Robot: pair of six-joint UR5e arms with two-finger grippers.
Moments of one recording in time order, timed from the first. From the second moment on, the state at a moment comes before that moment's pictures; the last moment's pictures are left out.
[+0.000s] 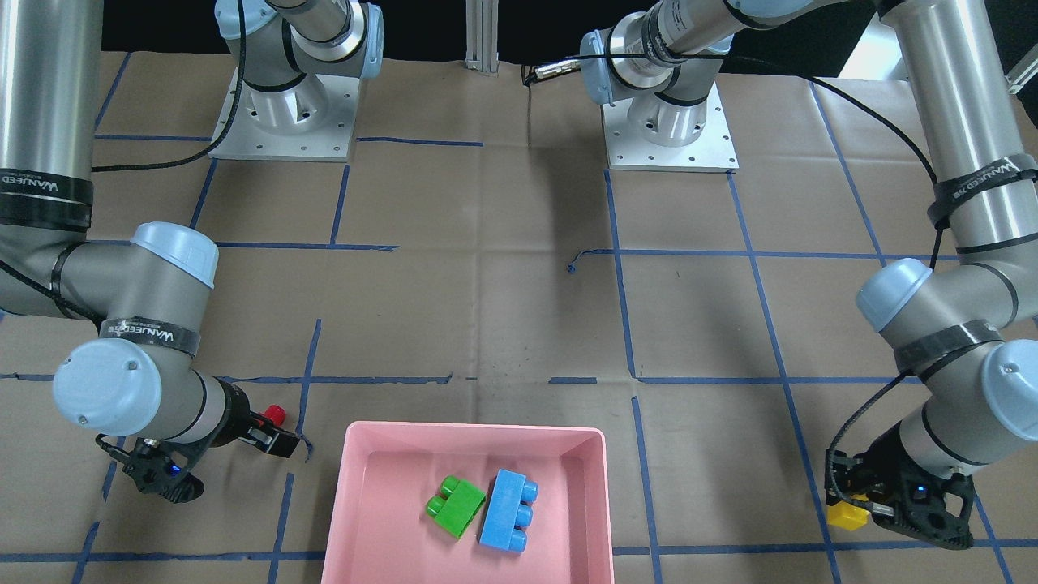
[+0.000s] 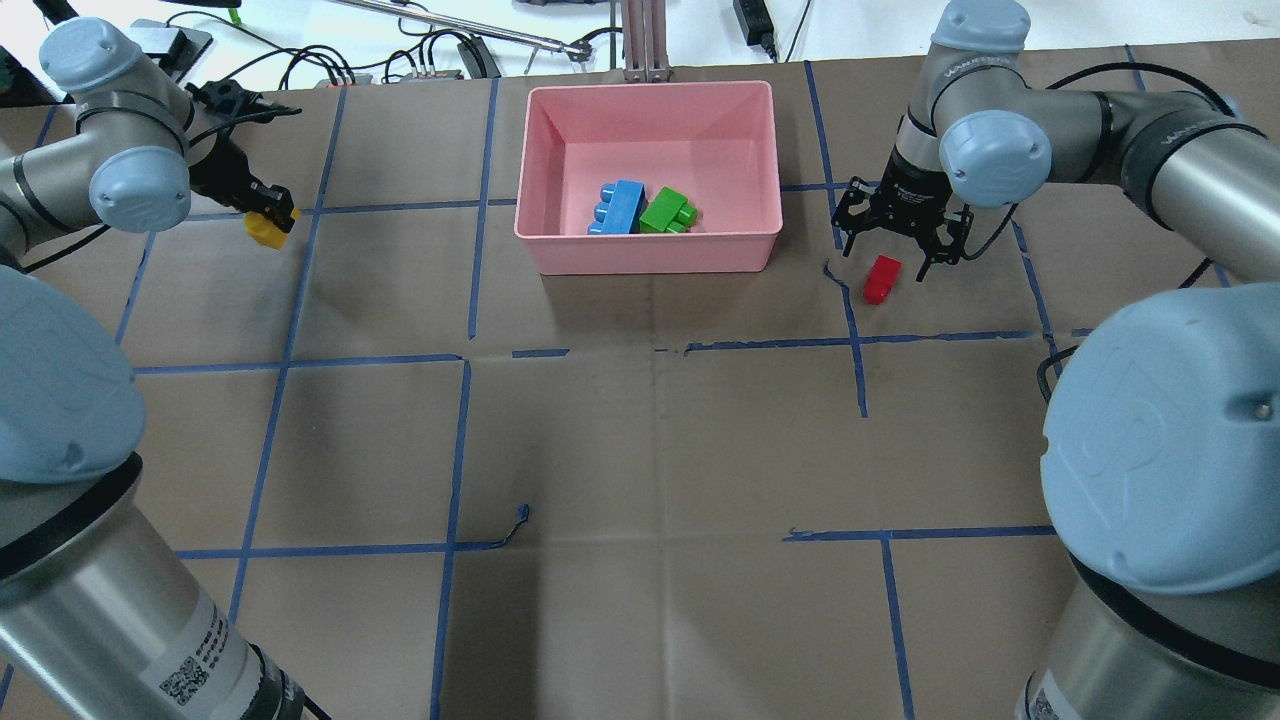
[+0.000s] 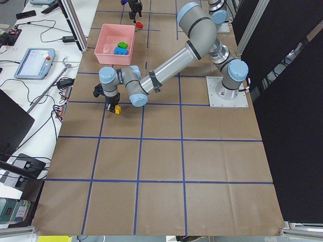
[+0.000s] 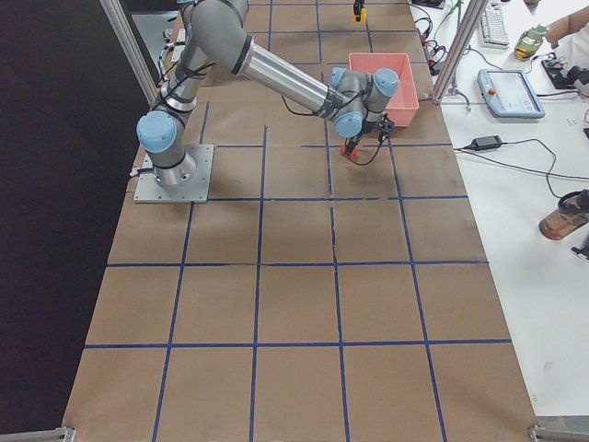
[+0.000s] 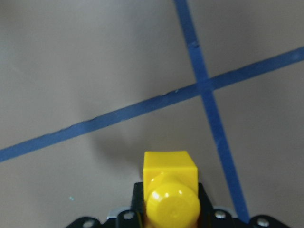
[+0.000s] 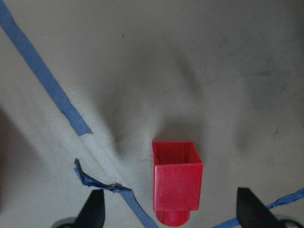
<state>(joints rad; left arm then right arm) -1.28 -2.21 -1.40 -0.95 1.51 0.67 1.48 -0.97 1.52 -1.93 -1.53 0.39</state>
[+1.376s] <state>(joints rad) -1.72 -2.24 -1.24 -1.00 1.49 0.11 1.48 -0.98 1.28 -1.77 -1.54 0.35</state>
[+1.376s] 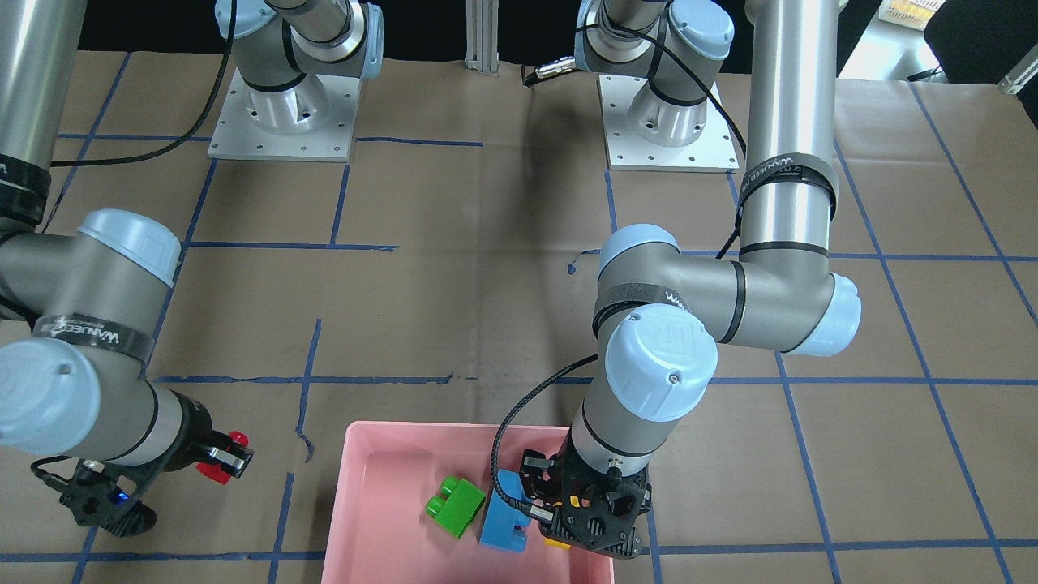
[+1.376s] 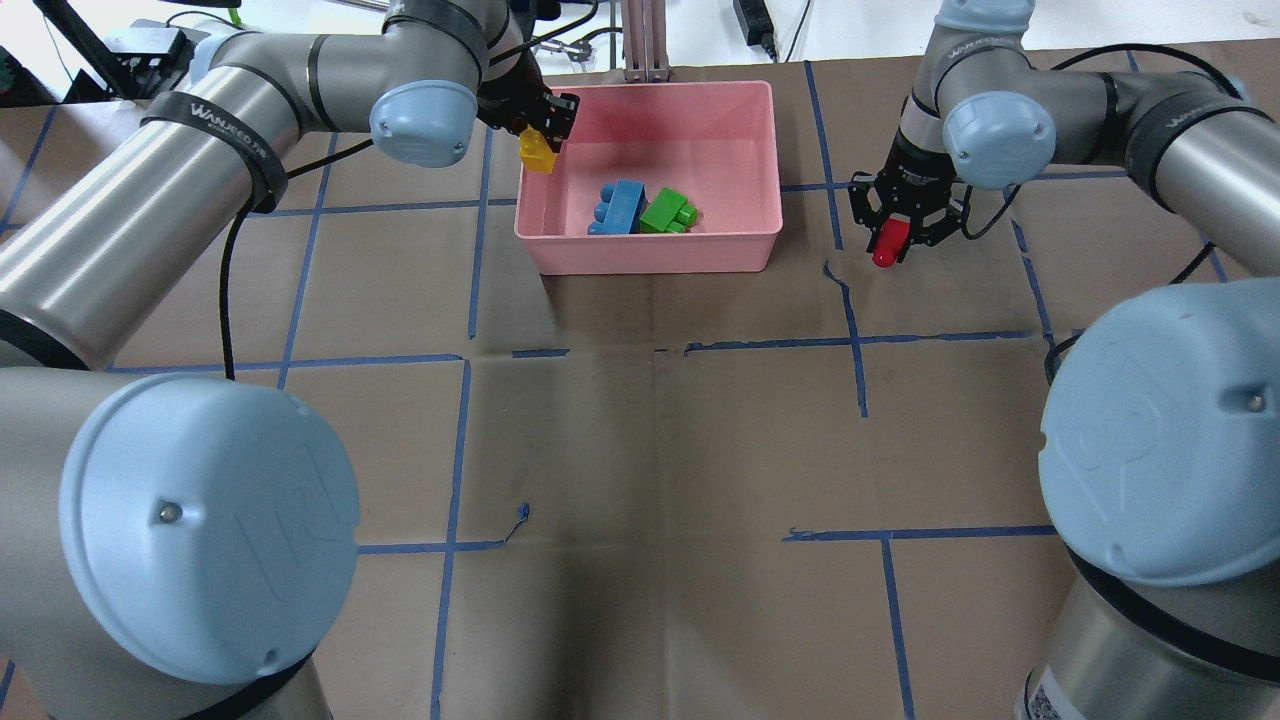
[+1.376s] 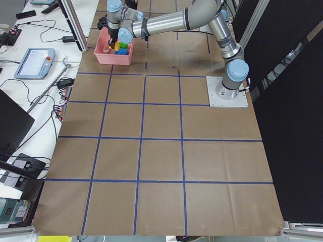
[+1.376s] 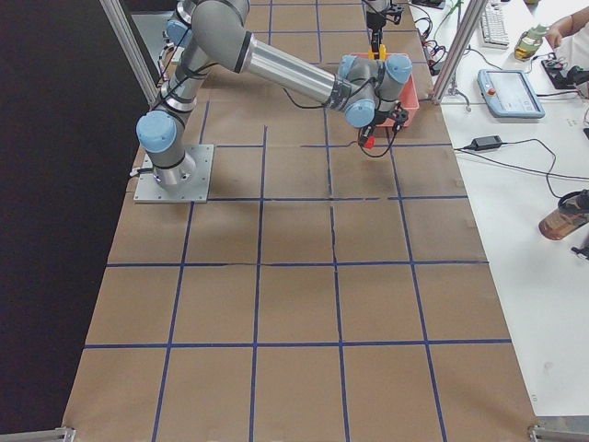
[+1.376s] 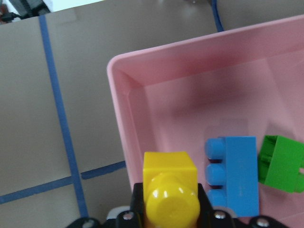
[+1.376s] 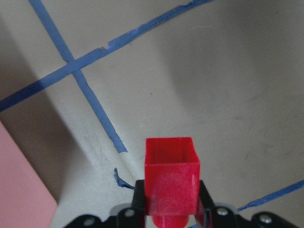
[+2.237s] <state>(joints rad) -1.67 -1.93 -1.33 -1.40 1.53 0.08 1.67 -0.93 1.00 -1.67 -1.51 0.31</state>
